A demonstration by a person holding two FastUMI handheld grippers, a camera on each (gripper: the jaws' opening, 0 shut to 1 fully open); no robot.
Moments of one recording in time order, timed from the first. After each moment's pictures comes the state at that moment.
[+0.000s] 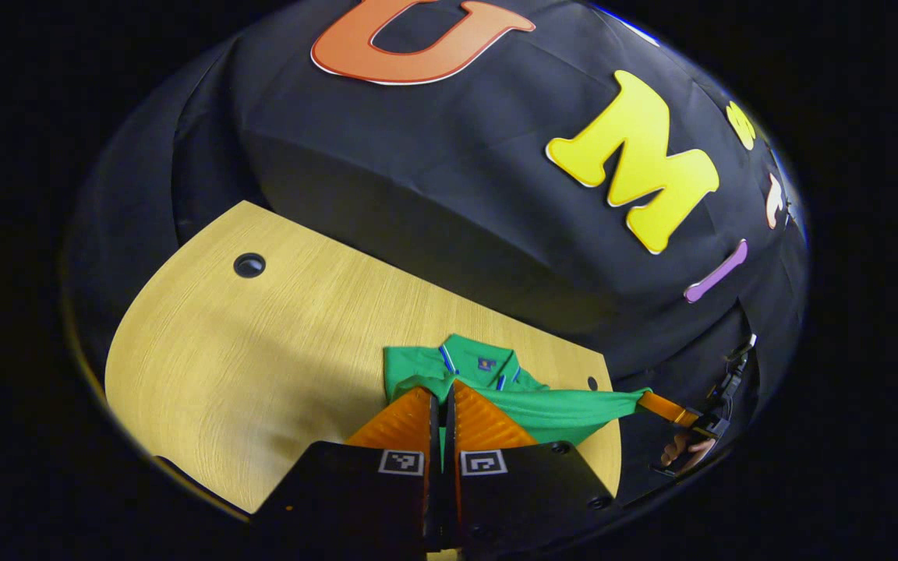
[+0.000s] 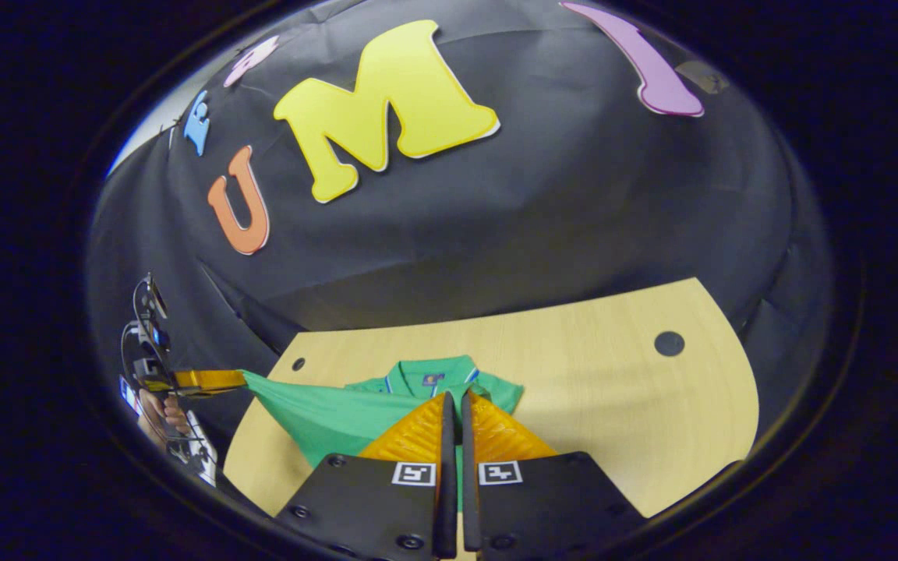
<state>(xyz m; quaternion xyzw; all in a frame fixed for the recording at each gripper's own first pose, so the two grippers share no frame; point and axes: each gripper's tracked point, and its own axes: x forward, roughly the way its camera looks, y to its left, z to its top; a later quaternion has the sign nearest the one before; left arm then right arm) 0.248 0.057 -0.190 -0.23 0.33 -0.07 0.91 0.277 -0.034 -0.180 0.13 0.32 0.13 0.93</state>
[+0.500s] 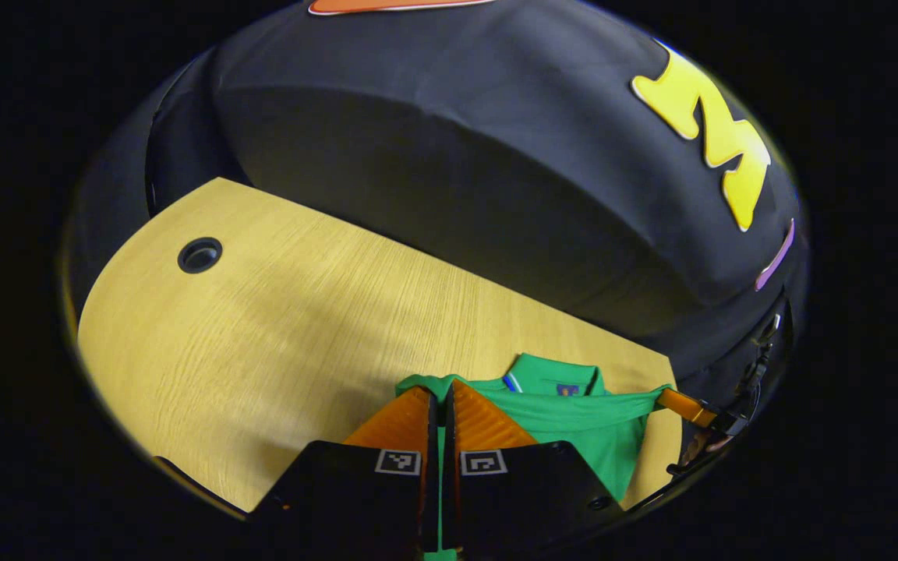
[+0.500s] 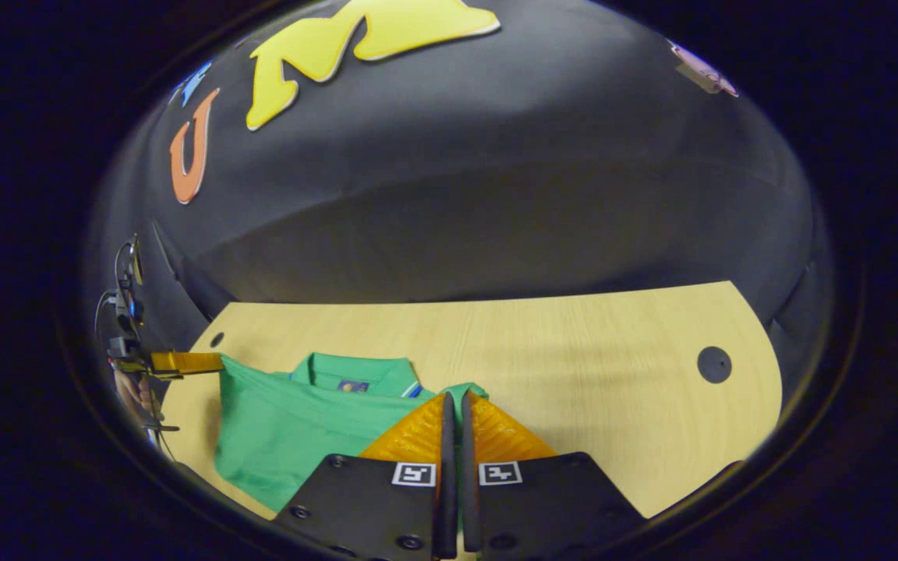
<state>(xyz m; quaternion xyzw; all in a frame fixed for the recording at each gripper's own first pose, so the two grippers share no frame) 0.340 0.054 -0.330 -0.19 0.35 -0.03 0.92 0.367 -0.033 -0.324 0.05 0.35 0.09 0.93</state>
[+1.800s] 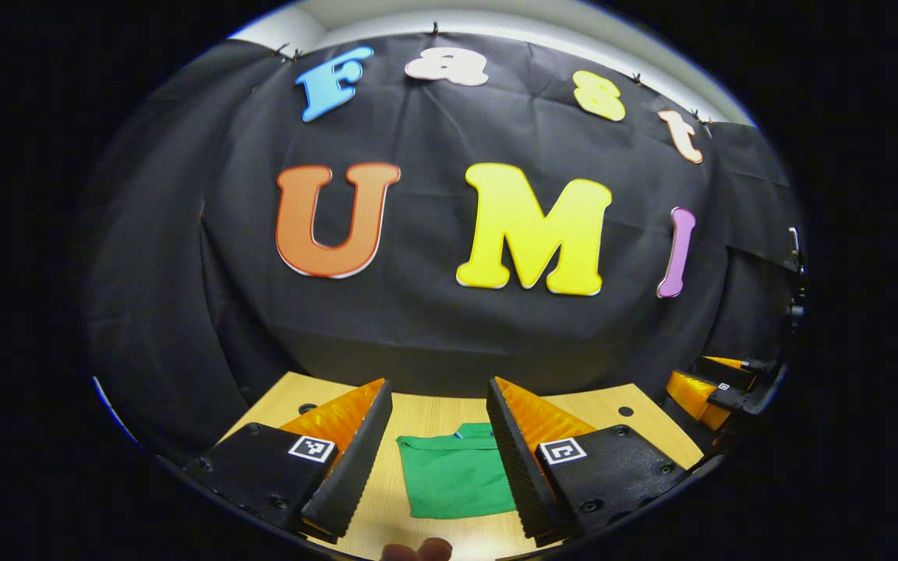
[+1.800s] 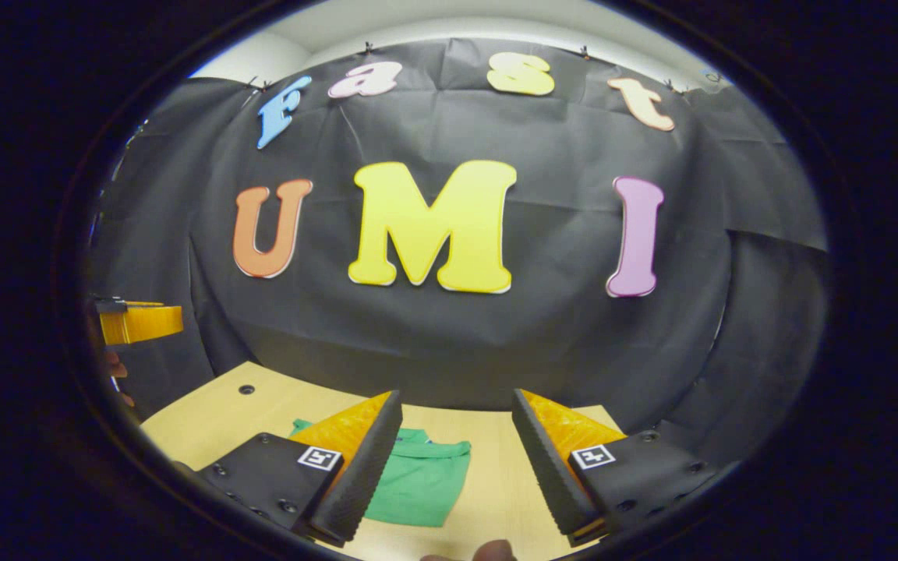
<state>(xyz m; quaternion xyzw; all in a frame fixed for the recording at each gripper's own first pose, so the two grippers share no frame) 0.111 0.010 0.003 -0.03 0.04 -0.02 1.00 0.131 -0.011 -0.014 -0.03 0.09 0.01 1.00</state>
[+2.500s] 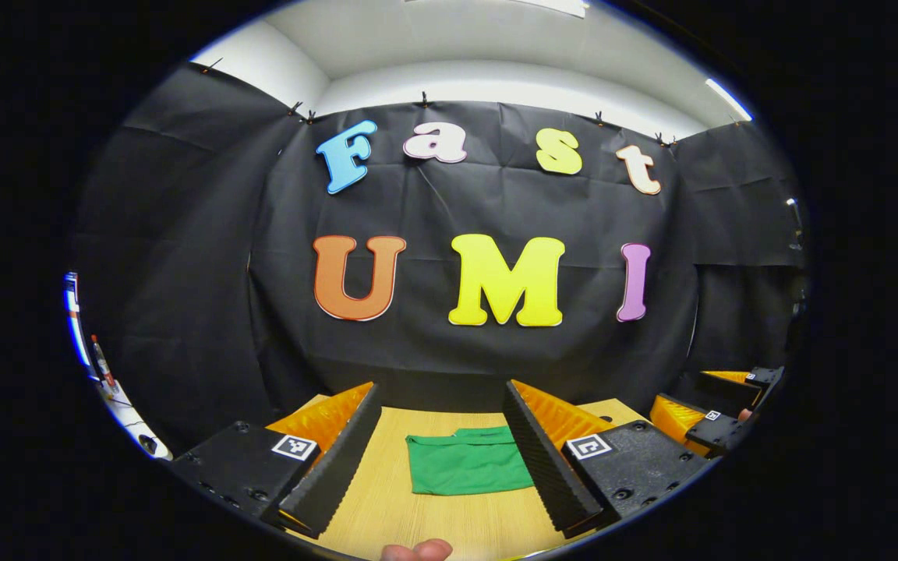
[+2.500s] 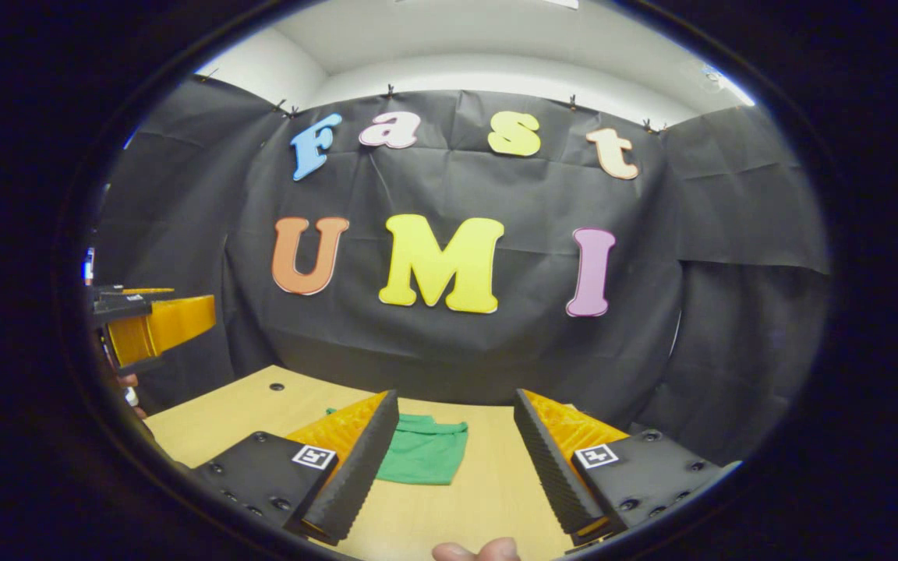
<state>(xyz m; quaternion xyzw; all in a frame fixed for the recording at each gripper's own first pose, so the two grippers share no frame) -0.051 -0.007 0.008 0.00 -0.02 -0.01 1.00 -0.051 0.000 -0.011 -0.04 0.05 0.01 1.00</state>
